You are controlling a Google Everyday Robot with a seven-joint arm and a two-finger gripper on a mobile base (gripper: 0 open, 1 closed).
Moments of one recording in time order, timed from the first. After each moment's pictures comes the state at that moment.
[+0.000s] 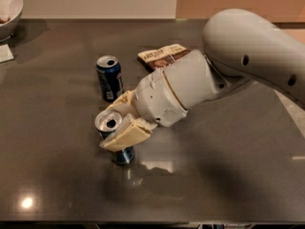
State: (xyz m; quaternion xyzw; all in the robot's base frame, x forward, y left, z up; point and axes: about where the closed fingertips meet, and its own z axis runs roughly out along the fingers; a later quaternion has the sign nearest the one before) arm 0.385 0.079 0.910 -0.69 0.55 0.34 0.32
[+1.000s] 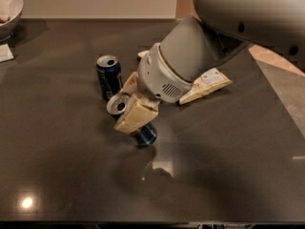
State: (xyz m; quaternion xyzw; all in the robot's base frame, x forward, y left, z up) arm 0.418 0.051 0.926 -0.70 0.62 0.22 0.27
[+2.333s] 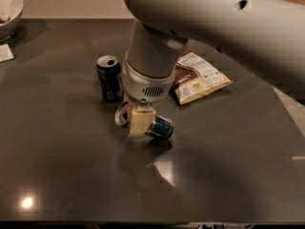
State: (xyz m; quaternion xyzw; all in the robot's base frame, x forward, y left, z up) arm 0.430 0.037 0.892 -0.78 0.61 0.06 0.13
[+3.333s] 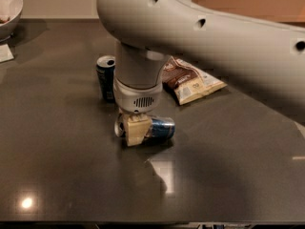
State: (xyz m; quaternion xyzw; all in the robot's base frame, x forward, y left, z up) arm 0.424 0.044 0.862 -0.81 0.58 0.05 0.07
